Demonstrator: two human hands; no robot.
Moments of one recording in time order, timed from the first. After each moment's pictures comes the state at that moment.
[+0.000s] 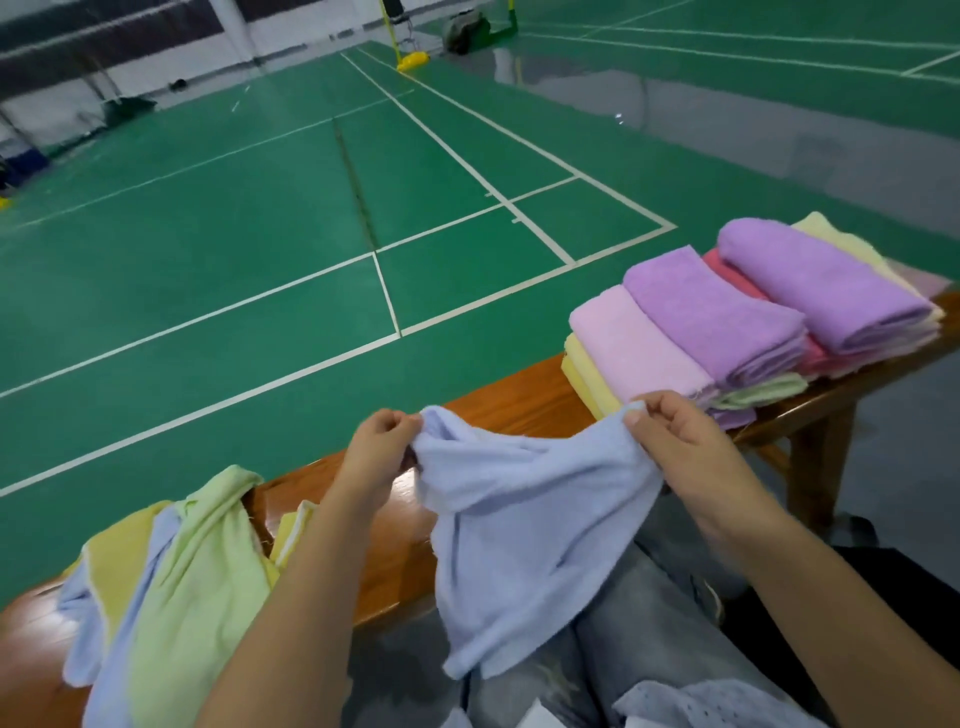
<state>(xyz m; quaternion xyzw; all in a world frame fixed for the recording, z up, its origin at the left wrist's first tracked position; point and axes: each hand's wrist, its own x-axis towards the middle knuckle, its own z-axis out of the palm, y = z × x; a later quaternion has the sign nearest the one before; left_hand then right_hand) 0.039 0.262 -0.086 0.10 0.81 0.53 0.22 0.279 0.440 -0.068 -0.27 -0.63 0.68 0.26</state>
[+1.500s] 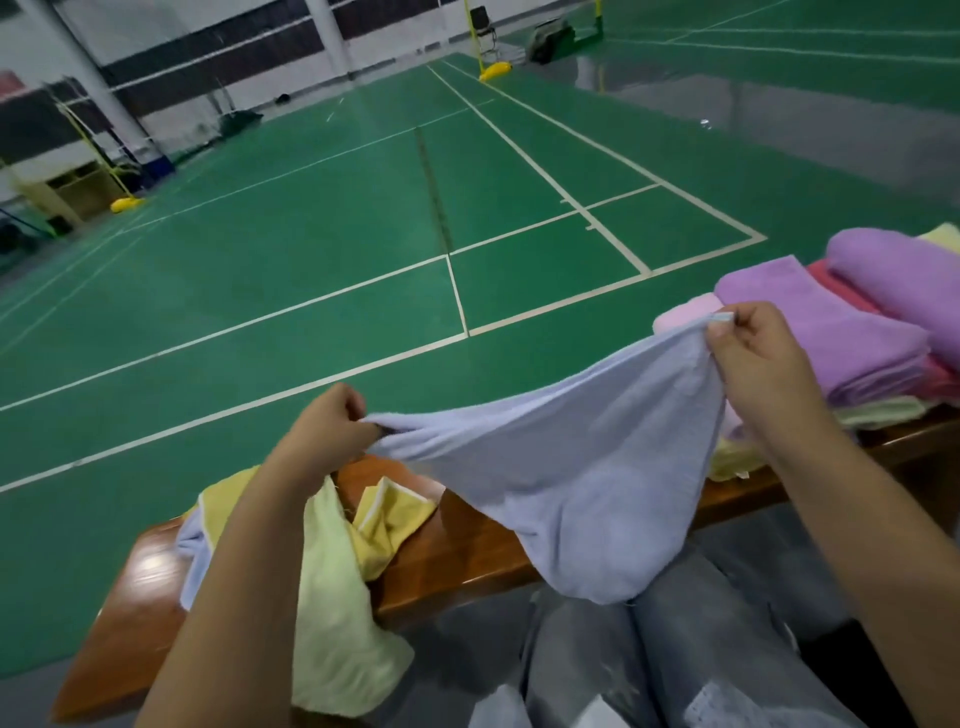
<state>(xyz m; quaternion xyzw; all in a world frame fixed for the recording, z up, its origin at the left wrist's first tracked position) 0.032 0.160 0.014 0.16 0.93 0.31 0.07 0.231 0.458 -0.021 -0.29 -0.68 0.56 0.37</state>
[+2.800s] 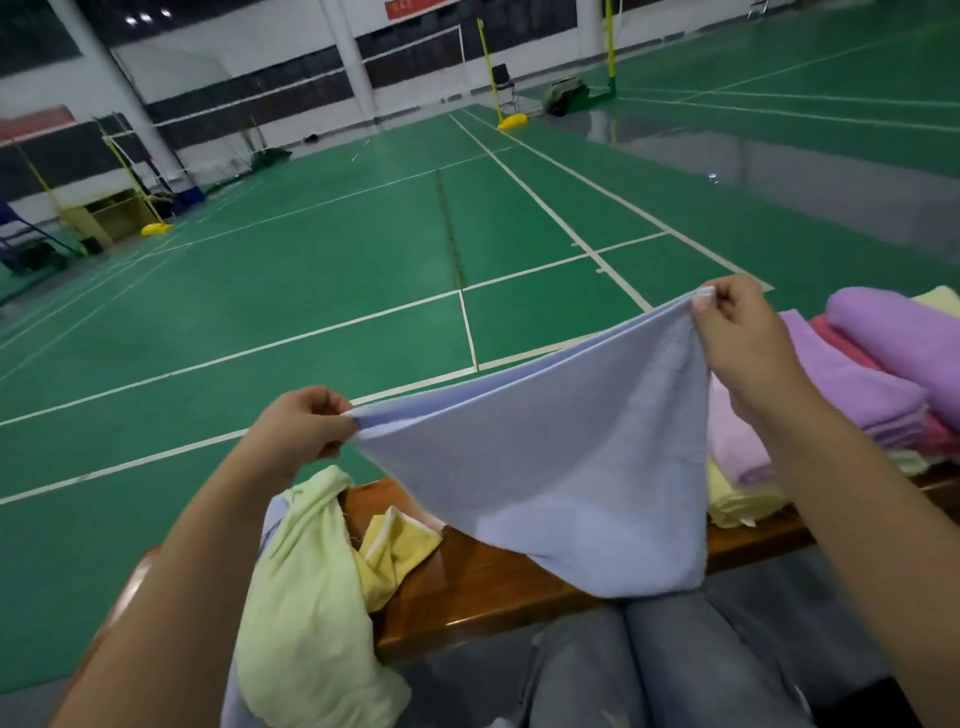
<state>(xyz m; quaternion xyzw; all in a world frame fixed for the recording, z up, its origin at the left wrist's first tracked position) 0.013 0.135 0.051 0.14 0.87 0.46 0.10 0.189 0.483 0.021 -0.25 -0.70 0.55 0.39</state>
